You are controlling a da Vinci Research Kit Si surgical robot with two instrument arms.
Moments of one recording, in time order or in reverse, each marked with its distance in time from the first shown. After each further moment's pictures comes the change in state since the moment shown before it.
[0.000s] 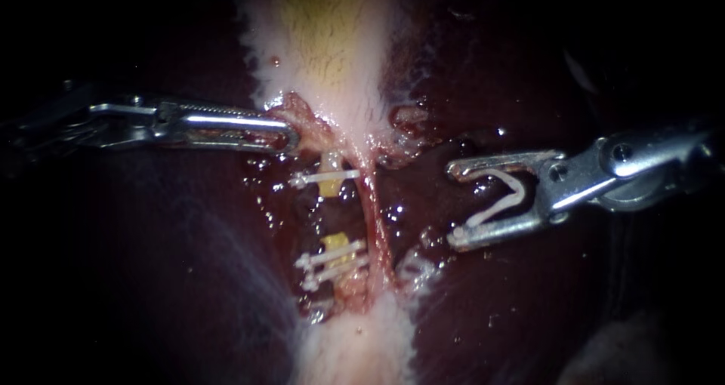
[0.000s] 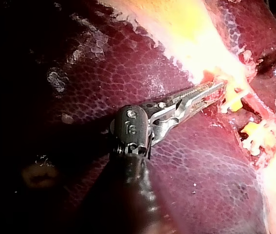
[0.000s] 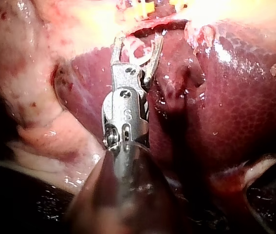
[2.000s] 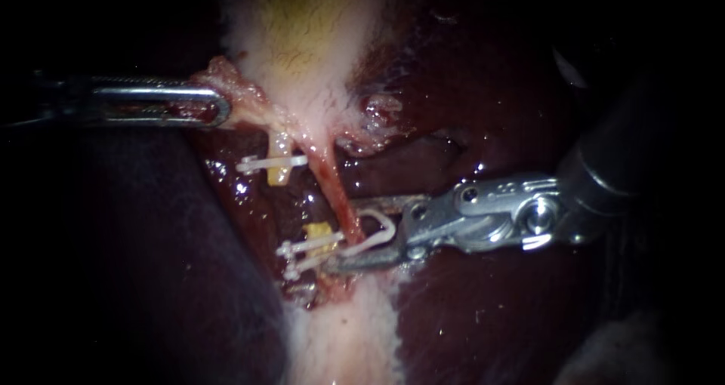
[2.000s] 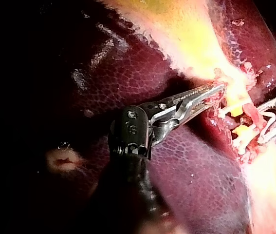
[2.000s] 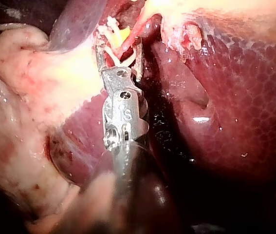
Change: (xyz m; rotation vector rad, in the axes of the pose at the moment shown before) right arm -0.003 0.000 0.018 0.040 -0.002 0.228; left arm 0.006 0.006 -0.010 -0.034 0.057 -0.030
